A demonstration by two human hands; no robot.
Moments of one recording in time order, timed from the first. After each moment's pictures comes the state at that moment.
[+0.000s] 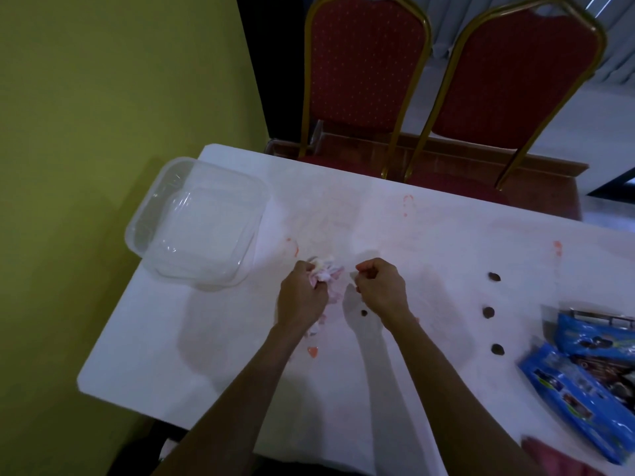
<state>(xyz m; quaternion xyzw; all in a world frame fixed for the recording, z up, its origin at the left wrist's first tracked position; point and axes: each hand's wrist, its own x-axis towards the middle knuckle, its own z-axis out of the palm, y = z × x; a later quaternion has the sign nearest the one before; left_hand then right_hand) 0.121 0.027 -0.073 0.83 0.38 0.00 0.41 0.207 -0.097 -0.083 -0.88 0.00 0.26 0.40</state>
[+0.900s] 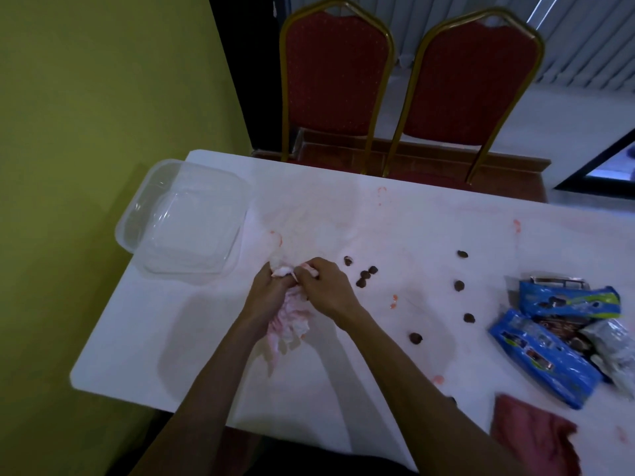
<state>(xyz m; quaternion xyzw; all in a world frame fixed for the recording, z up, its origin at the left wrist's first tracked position) 0.076 0.033 -0.029 0.67 0.39 -0.02 0.63 0.140 -0.075 -0.035 -0.83 -0.13 0.31 0.45</state>
